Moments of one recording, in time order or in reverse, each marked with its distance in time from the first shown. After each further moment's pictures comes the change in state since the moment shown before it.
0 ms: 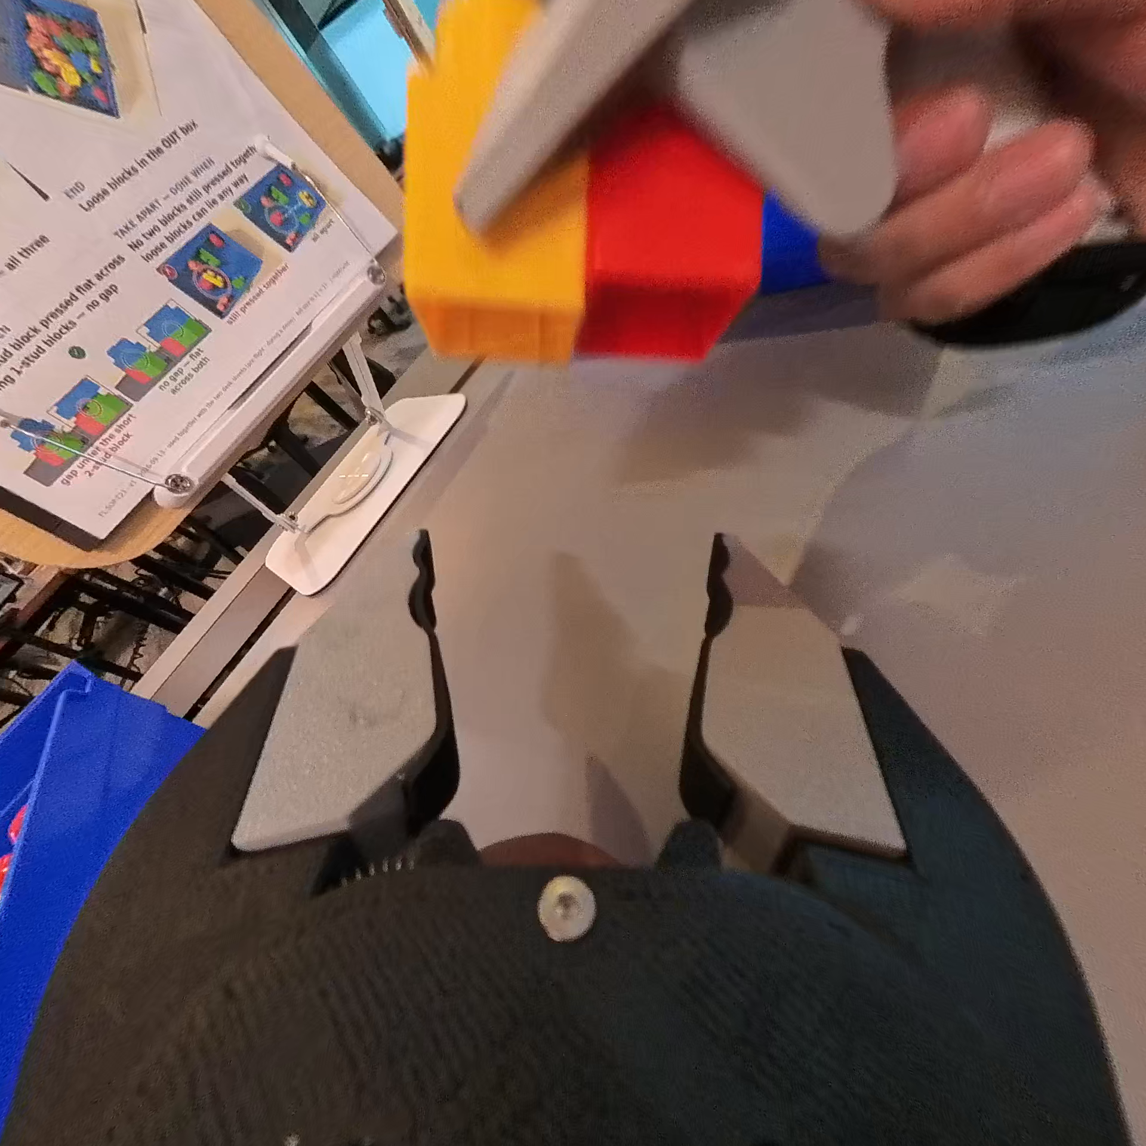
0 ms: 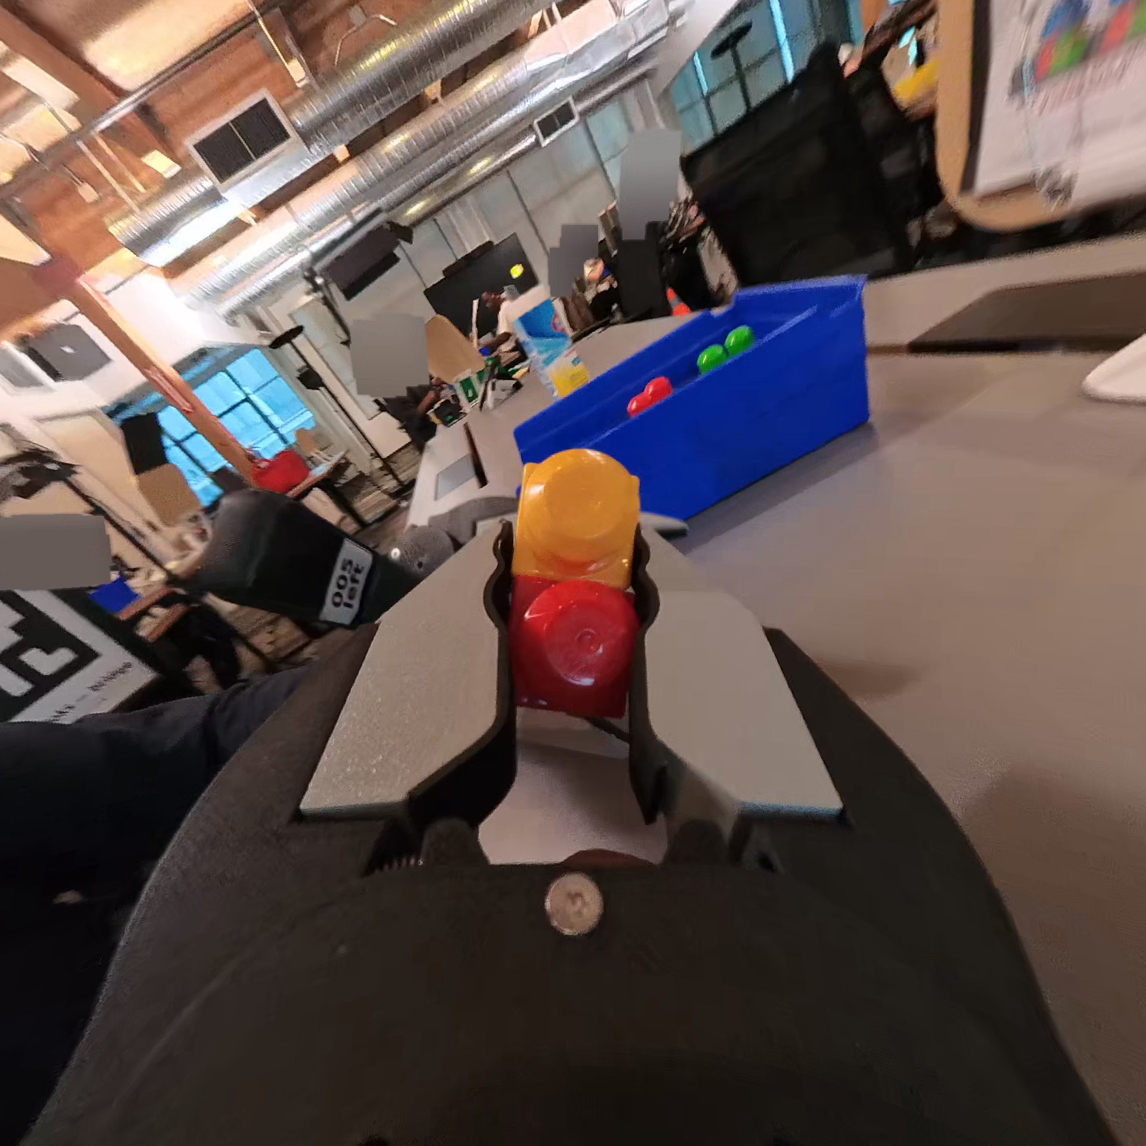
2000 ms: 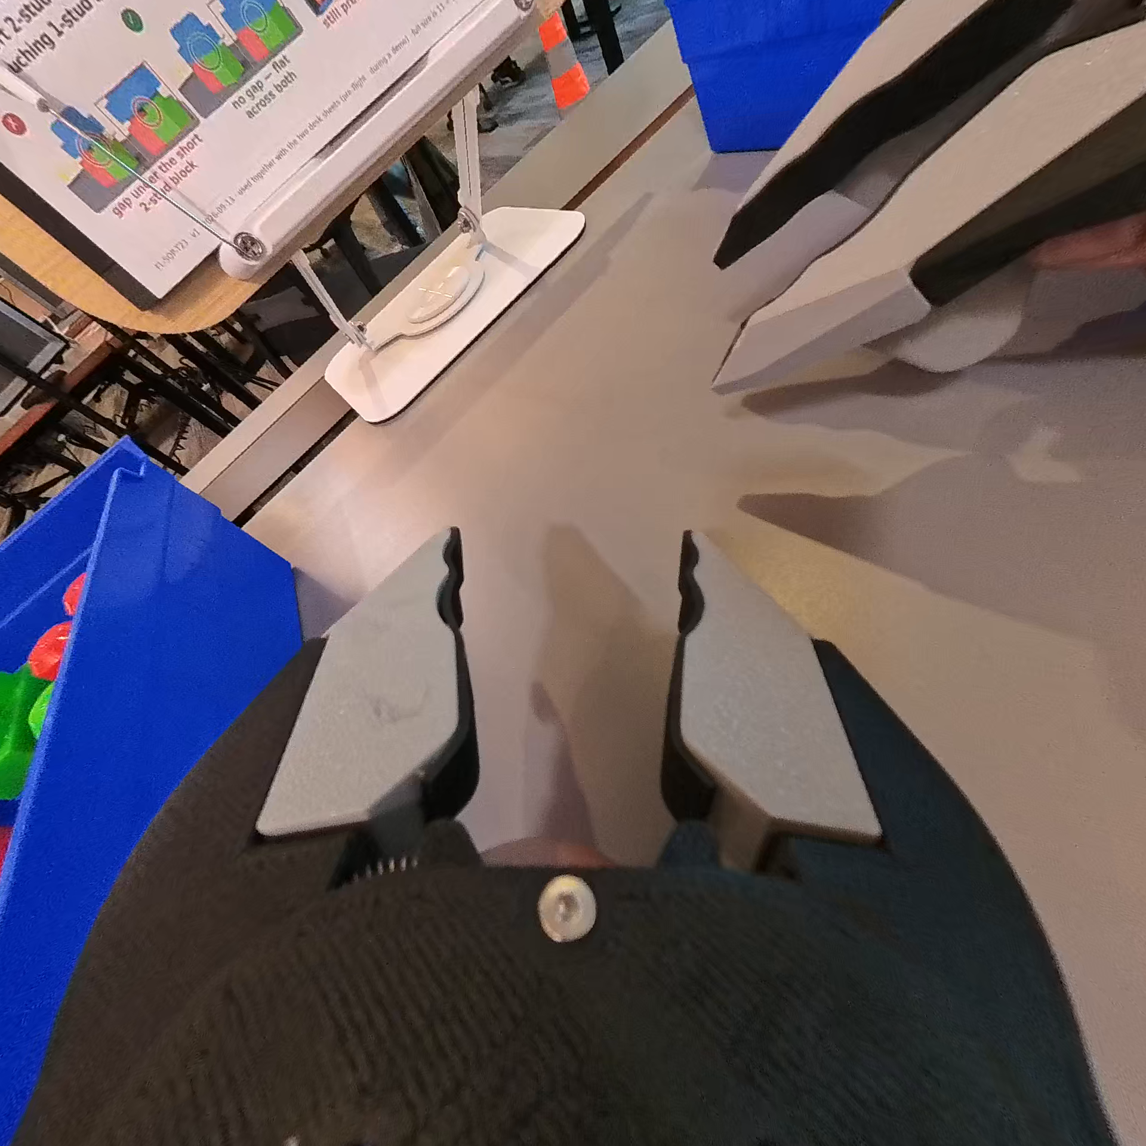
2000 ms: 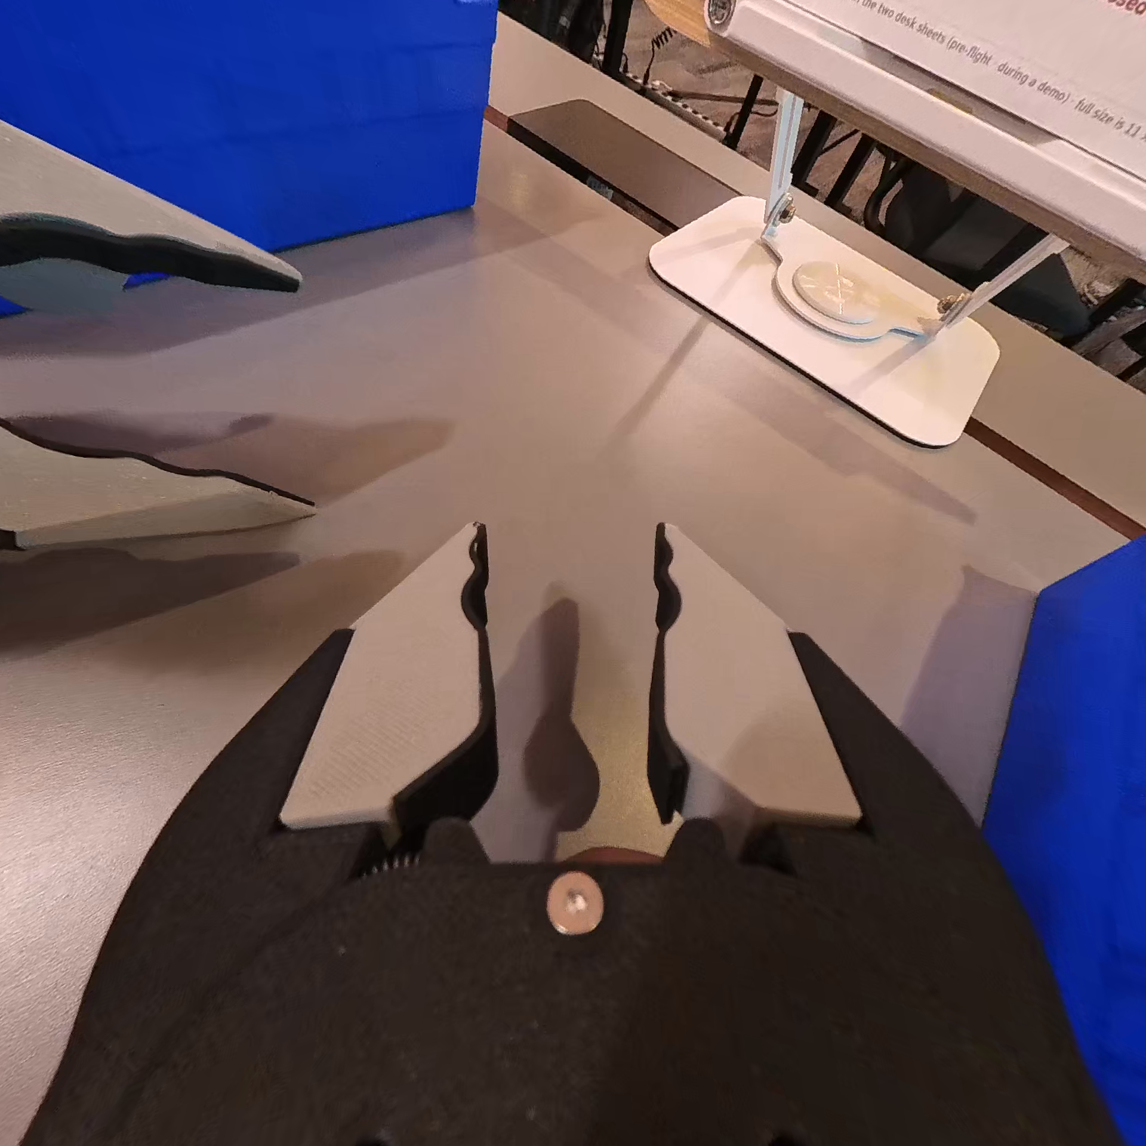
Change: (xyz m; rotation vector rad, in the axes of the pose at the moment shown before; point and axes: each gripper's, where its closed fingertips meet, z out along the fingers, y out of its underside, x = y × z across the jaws) left arm -0.047 0.056 0.003 -0.231 -0.165 -0.167; right arm 0.126 0.046 -0.005 -0.404 0.727 -0.500
